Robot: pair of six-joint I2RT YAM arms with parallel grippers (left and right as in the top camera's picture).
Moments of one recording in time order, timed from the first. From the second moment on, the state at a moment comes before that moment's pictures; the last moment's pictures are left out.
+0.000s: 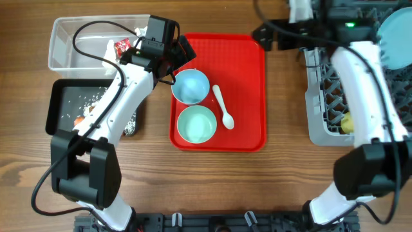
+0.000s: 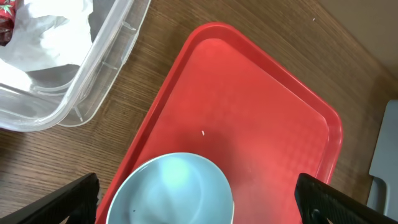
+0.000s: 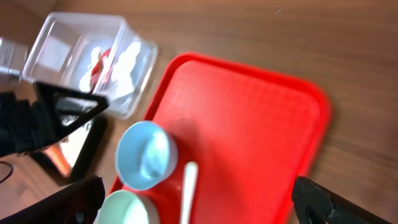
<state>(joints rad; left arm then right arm) -0.31 1.81 1.45 -0.59 -0.03 -0.82 0.09 1.82 1.76 -0.87 -0.54 -0.01</state>
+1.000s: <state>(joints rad) 0.06 1.68 1.45 -0.78 0.03 -0.82 0.45 2.17 1.76 -0.78 -0.34 0.40</state>
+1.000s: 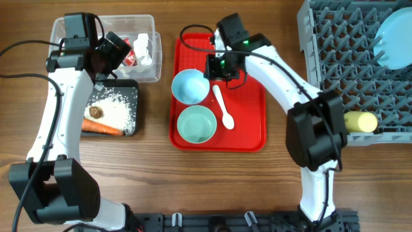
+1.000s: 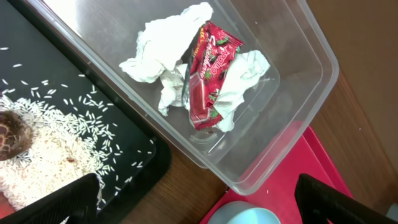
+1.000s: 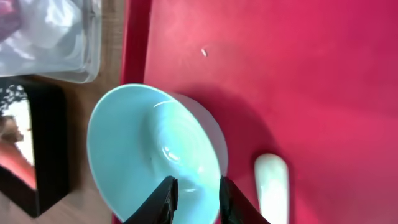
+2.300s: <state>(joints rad) 0.06 1.68 1.45 -0.78 0.03 -0.82 0.49 2.14 1.79 -0.81 -0.06 0.45</state>
